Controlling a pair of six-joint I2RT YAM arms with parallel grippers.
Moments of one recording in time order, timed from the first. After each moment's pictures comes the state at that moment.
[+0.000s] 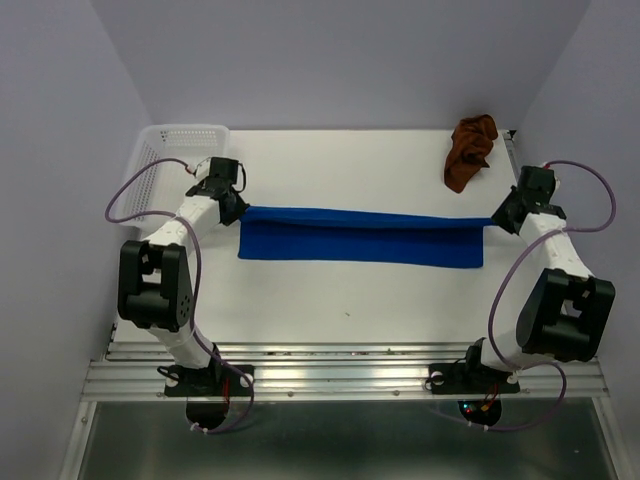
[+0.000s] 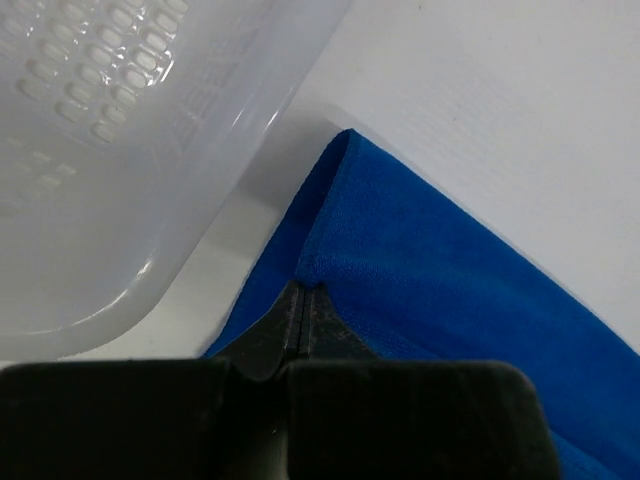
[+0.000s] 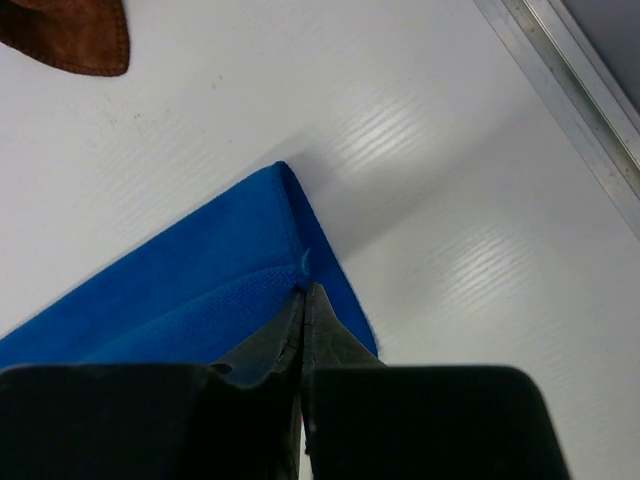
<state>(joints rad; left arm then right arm) -0.15 1.67 1.18 -0.44 -0.24 -0.72 -0.27 1.46 1.05 -0.42 0.16 0.38</state>
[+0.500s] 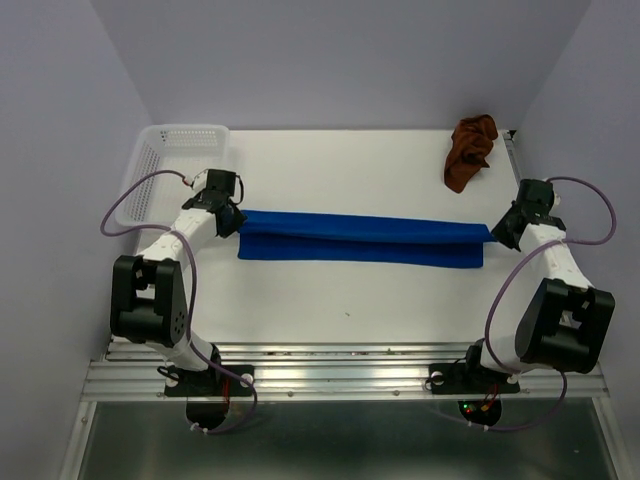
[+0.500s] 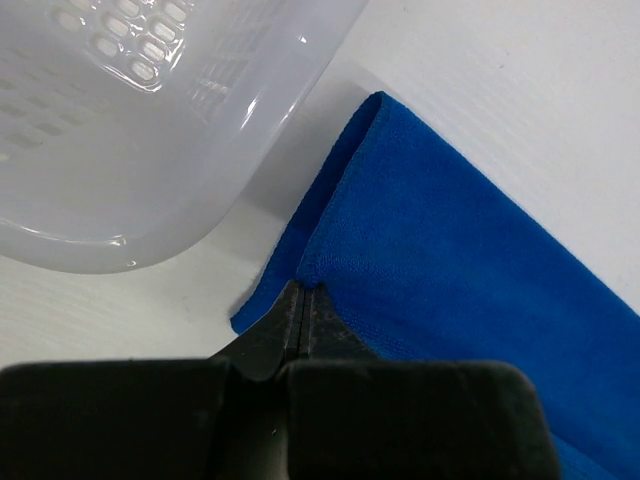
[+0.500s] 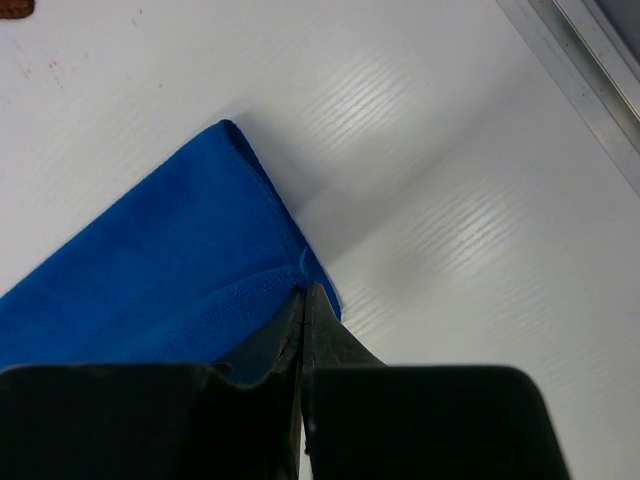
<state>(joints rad) -0.15 1.56 1.04 -0.44 -0.24 -0.73 -0.29 1.38 0.95 -0.47 0.19 0.41</state>
